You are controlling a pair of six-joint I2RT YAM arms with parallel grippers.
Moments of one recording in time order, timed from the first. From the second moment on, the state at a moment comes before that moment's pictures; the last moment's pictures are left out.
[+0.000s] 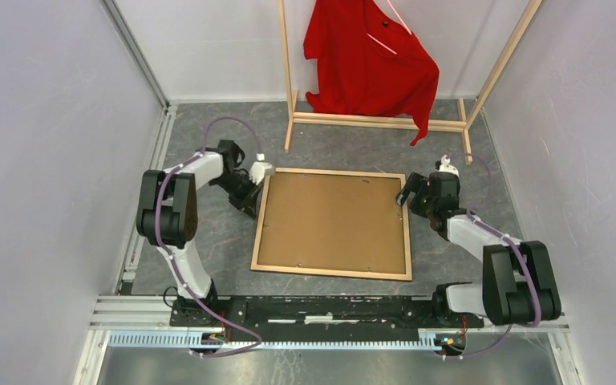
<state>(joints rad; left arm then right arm) -0.09 1.87 1.21 -0.87 0.52 0.66 0.10 1.27 0.48 0.08 0.04 0.48</state>
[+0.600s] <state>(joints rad) -0.51 1.74 1.02 -1.01 0.31 0.72 0.23 1.74 0.86 0.21 -0.05 0.46</state>
